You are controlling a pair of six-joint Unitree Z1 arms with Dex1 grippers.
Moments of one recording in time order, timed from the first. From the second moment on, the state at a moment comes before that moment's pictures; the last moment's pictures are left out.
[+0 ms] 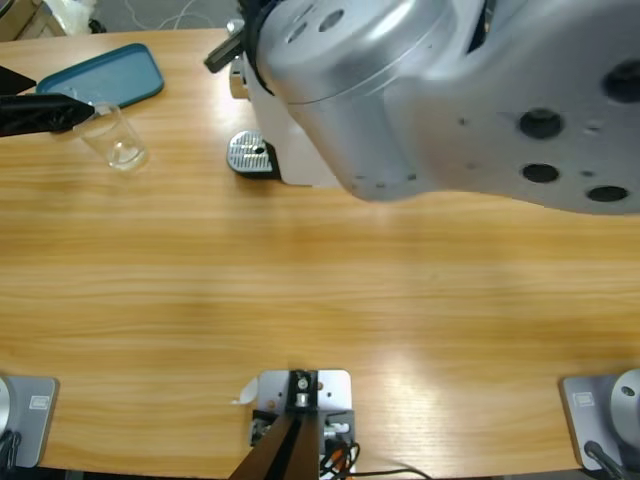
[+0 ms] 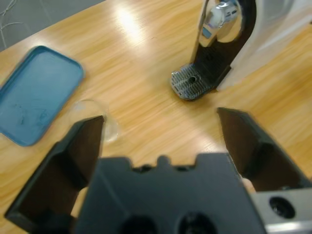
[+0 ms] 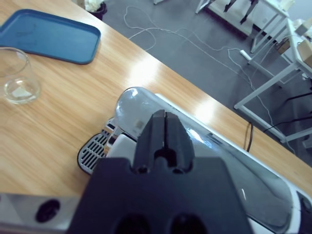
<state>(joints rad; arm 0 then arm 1) -0.54 1.17 -0.85 0.33 0.01 -0.01 1.12 1.94 -1.34 -0.03 -0.67 0.01</state>
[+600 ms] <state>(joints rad) -0.54 1.17 -0.85 0.33 0.01 -0.01 1.05 1.73 -1.29 0.05 -0.46 -0.03</state>
